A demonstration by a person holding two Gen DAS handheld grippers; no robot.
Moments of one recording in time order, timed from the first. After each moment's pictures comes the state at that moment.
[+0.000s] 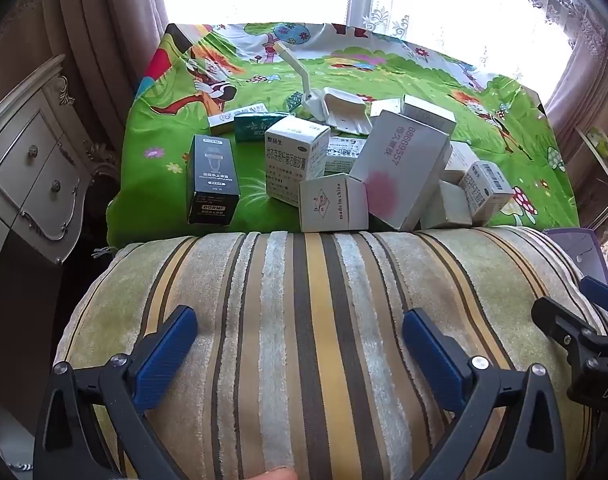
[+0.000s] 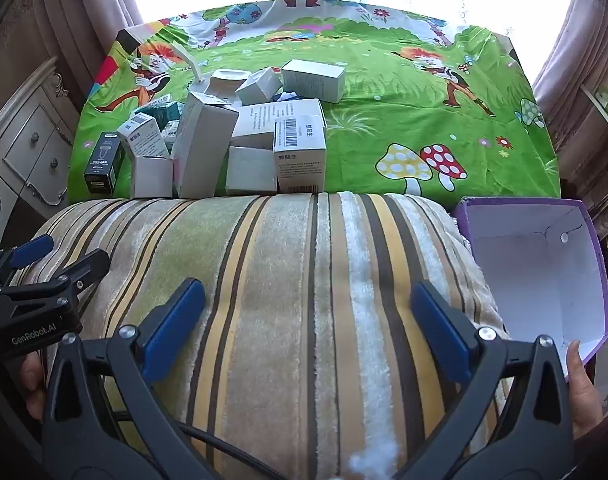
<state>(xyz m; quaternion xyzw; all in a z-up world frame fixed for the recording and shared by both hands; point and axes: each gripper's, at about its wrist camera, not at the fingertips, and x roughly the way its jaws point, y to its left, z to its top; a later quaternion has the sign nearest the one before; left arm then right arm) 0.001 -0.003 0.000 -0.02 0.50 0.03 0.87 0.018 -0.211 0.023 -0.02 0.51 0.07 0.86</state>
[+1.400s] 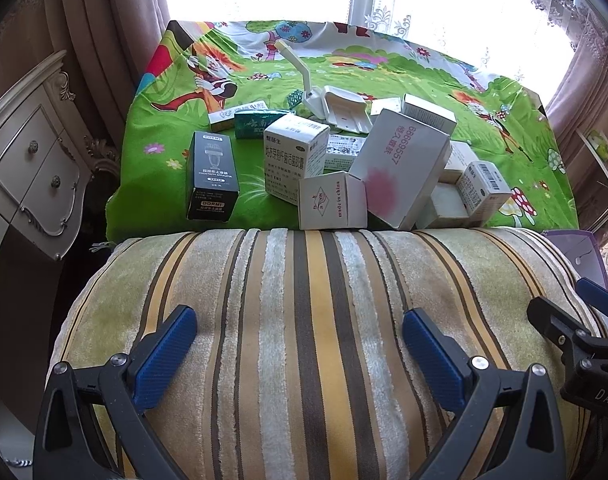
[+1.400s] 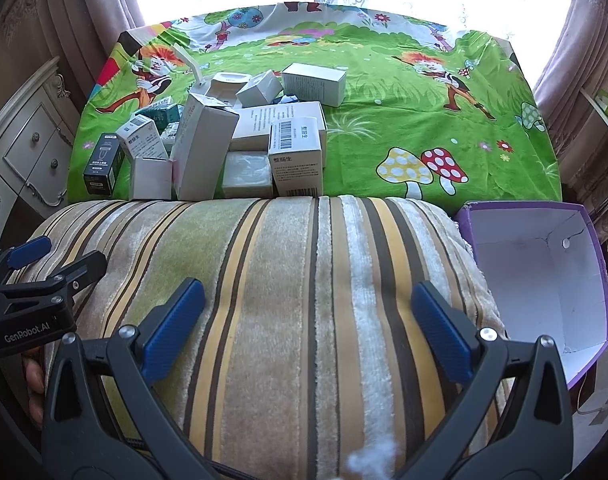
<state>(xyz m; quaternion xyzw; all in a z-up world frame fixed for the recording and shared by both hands) -0.002 0.001 -0.002 -0.04 0.49 0.02 0.87 0.019 -0.214 0.022 -0.02 0.50 0.07 0.86</state>
